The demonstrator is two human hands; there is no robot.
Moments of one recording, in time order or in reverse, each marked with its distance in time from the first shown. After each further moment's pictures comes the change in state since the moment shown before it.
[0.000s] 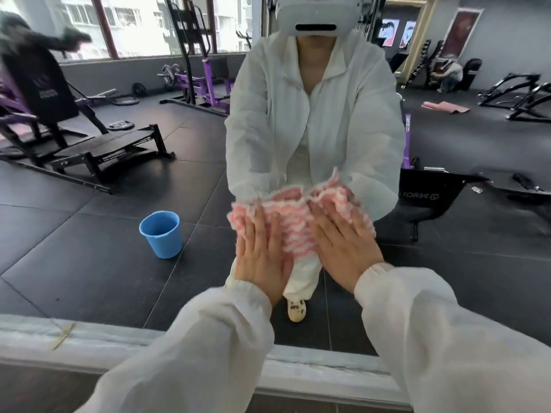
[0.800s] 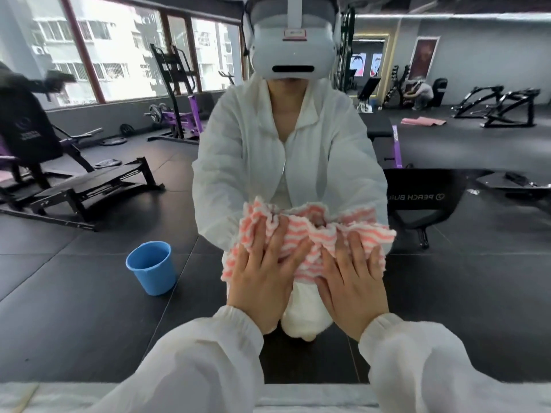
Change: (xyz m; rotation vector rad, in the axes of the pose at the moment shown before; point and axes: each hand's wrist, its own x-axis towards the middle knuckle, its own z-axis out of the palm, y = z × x) left_hand -0.025 -0.067 0.081 0.289 0.220 0.393; right_hand -0.045 -0.110 0.095 -0.002 0.159 0.326
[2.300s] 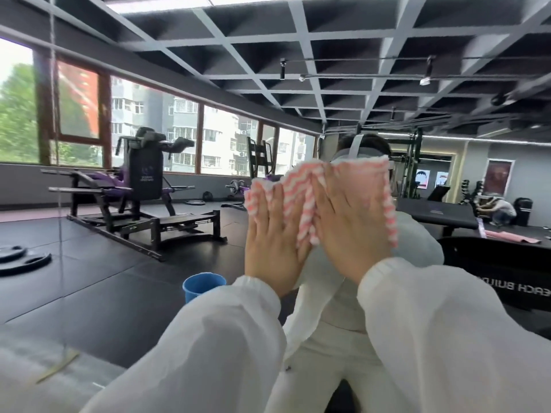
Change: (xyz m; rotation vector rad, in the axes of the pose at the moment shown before) left_hand -0.143 -0.100 0.076 0.082 0.268 -0.388; right_hand 0.048 -0.183 0.040 -0.005 0.246 -0.098
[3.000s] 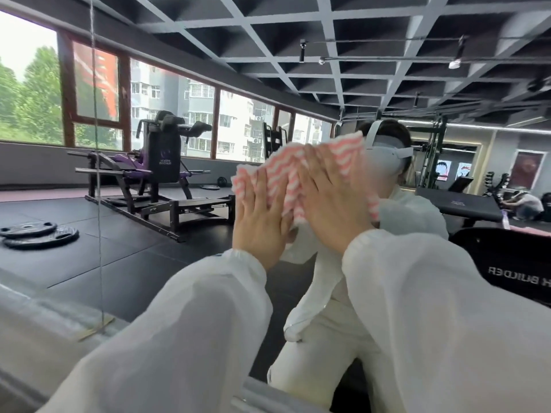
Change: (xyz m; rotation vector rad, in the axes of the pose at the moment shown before) left_hand -0.020 -0.064 -0.018 -0.022 -0.134 -0.079; right_hand 0.027 -0.057 -0.021 -0.086 -0.243 -0.156
